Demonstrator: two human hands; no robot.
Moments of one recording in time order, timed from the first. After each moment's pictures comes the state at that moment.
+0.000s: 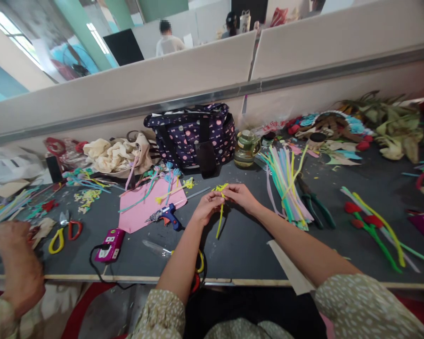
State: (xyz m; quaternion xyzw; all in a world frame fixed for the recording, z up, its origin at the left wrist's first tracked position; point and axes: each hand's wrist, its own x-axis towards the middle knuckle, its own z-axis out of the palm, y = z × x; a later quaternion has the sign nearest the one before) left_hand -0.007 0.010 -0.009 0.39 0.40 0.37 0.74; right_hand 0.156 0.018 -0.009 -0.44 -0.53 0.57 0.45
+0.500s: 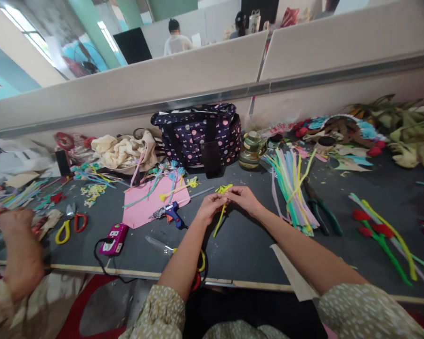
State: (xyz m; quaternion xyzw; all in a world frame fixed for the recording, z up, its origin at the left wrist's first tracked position) left_hand -0.007 0.010 -0.016 0.37 0.42 0.38 0.73; right_hand 0.154 0.017 -0.014 -0.42 -0.57 0.55 0.44
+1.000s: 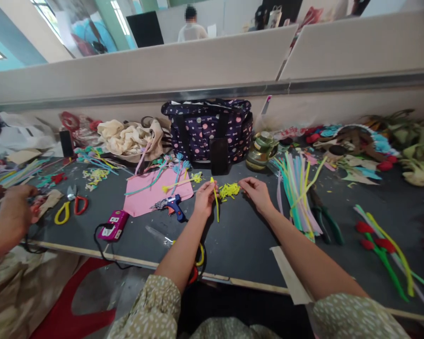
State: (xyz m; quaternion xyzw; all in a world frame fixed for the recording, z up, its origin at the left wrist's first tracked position) left_hand -0.016 0.023 -0.018 0.22 0.39 0.60 0.66; right_hand 0.174 0.033 -0.019 -0.53 -0.52 0.43 0.51
